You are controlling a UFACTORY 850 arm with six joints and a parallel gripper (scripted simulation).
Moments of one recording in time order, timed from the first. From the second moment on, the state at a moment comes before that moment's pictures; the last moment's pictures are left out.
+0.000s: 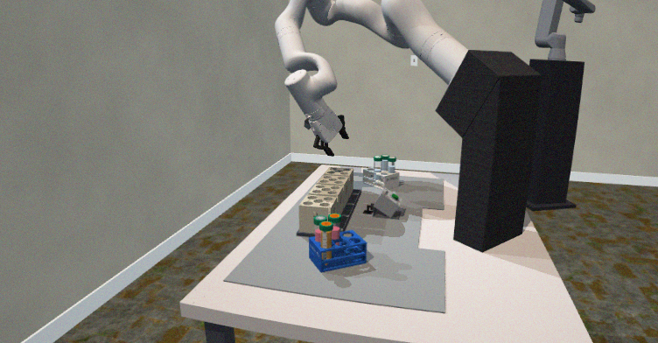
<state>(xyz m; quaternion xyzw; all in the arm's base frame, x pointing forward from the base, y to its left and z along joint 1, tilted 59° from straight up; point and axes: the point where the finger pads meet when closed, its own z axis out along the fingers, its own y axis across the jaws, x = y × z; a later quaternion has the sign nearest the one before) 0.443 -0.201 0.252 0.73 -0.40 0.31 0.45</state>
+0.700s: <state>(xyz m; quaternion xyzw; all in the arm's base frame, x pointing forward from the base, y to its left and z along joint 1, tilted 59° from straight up) 0.452 -0.135 0.214 0.81 -0.23 0.35 0.40</state>
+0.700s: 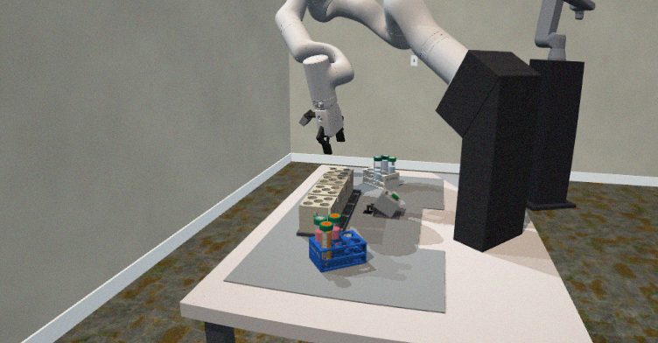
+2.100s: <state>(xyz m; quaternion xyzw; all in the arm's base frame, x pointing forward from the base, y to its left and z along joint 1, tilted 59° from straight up) 0.418 -0.085 0.183 0.86 -0.14 0.40 0.29</state>
